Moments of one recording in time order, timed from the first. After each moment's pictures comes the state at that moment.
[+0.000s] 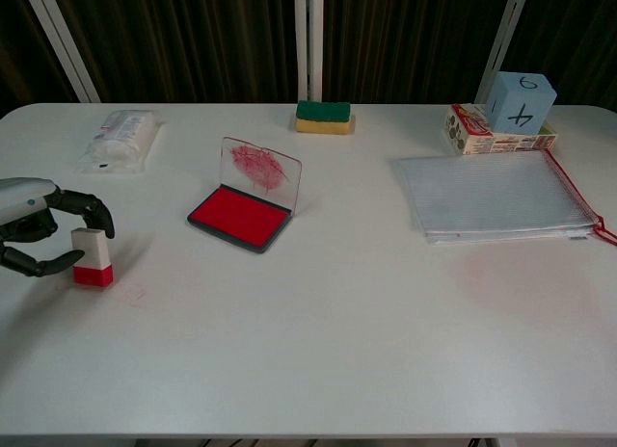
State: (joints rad) left arm -0.49 -1.60 0.12 -0.98 1.65 1.17 -0.43; right arm -0.09 -1.05 0.05 -1.66 -1.53 1.64 -0.09
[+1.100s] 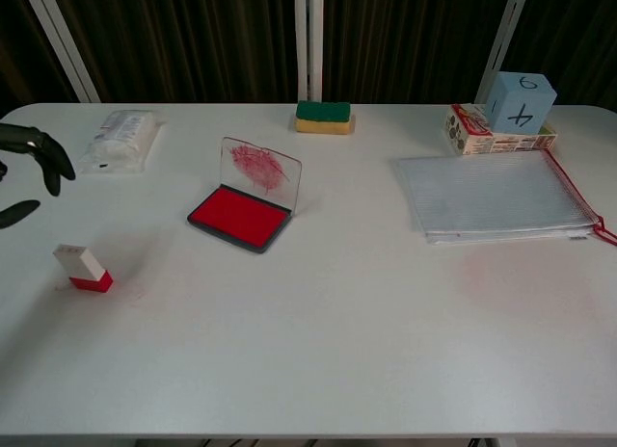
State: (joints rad) left arm -0.42 -1.43 0.09 -1.22 1.68 1.41 -0.33; right arm -0.09 -1.04 0.05 -1.67 -1.53 1.64 -0.09
